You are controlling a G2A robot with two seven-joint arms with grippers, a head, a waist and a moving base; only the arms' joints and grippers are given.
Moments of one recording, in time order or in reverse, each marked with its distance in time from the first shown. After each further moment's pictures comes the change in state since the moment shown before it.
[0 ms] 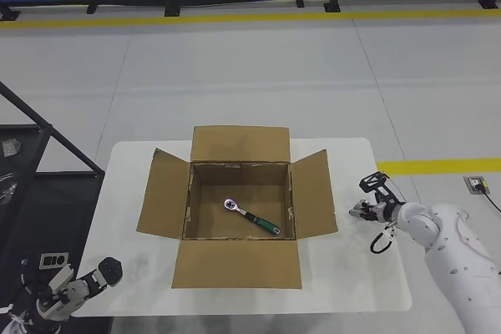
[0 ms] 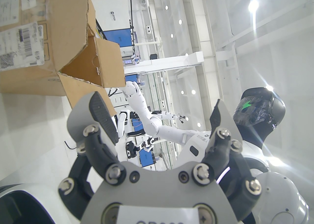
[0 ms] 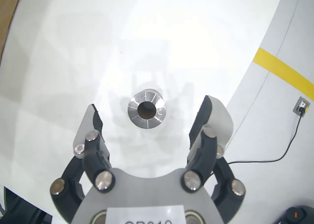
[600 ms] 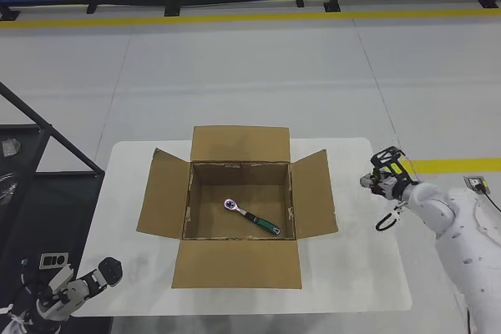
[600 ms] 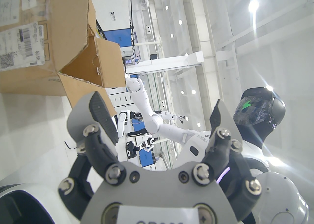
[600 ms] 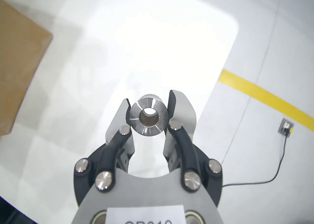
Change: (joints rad) left arm 0.000 0.000 0.000 0.000 0.000 0.000 0.000; right arm 0.015 0.036 0.091 -0.168 -0.043 0.001 -0.118
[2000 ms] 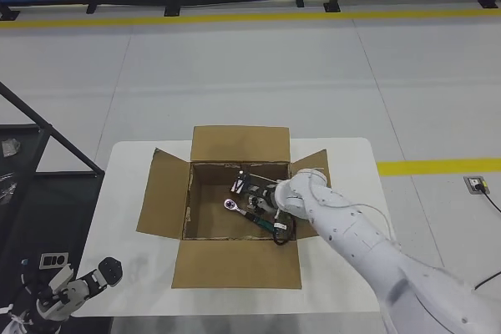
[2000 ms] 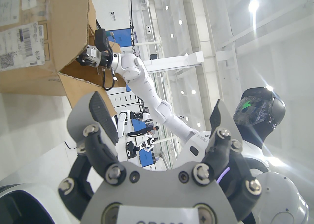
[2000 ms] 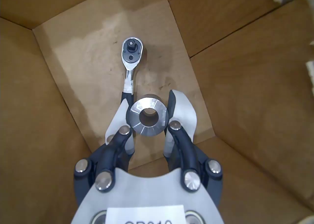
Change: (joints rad) left arm 0.000 0.000 0.000 0.000 0.000 0.000 0.000; right arm 0.440 -0.517 -0.940 0.496 0.193 -0.046 -0.038
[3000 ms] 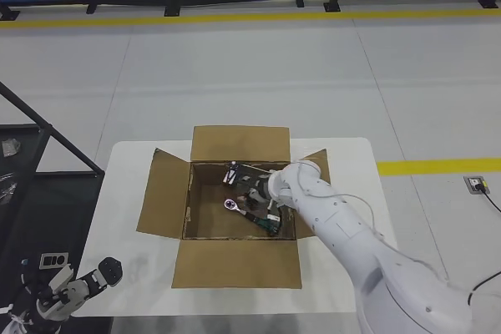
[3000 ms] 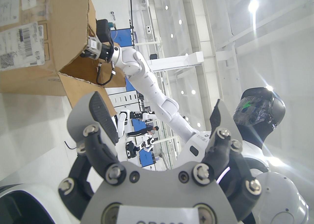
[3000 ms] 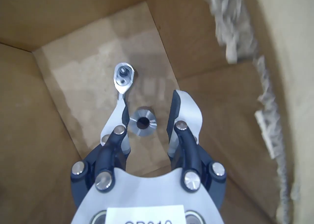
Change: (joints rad) left arm 0.000 0.000 0.000 0.000 0.000 0.000 0.000; right arm 0.091 -0.142 0.000 0.254 -0.079 -0.132 -0.221
